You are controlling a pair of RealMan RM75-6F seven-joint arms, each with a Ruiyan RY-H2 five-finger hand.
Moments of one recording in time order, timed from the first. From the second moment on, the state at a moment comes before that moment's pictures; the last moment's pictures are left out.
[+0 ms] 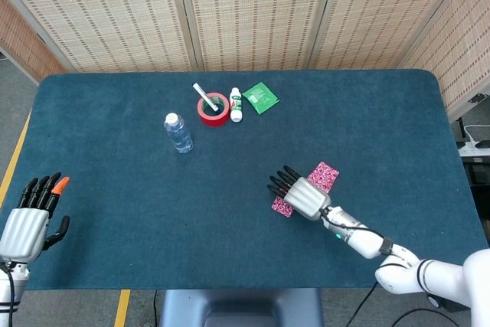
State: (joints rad) left arm -0.17 -1.20 -0.04 -1.46 1.54 1.48 0.03; right arm 0.76 -1.46 -0.02 -1.30 -1.56 0.85 -0.45
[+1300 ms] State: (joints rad) left arm -0.18 -1.21 -0.05 -1.46 1.51 1.45 0.07; right arm 0.74 -1.54 -0.07 -0.88 -1.63 0.89 -0.18
